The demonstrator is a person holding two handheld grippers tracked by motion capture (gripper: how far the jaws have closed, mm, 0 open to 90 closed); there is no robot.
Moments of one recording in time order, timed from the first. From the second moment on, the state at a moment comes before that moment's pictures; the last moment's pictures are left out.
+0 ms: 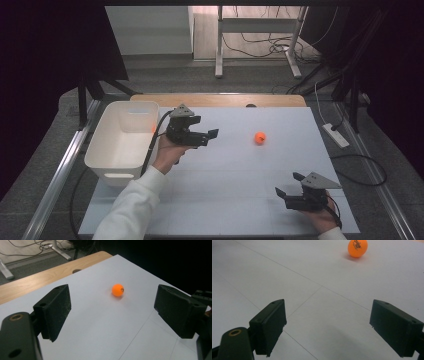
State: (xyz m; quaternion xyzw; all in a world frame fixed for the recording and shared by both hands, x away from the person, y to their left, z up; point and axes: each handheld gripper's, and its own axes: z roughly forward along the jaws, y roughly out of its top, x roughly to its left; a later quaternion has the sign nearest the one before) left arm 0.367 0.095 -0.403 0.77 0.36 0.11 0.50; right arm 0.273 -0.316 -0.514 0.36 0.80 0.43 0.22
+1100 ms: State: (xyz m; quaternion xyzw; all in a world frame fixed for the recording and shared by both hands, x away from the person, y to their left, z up) left arm 0.391 0.043 -0.429 0.80 0.35 0.11 0.47; right arm 0.272 -0.317 -0.515 0.36 0.80 0.43 0.22
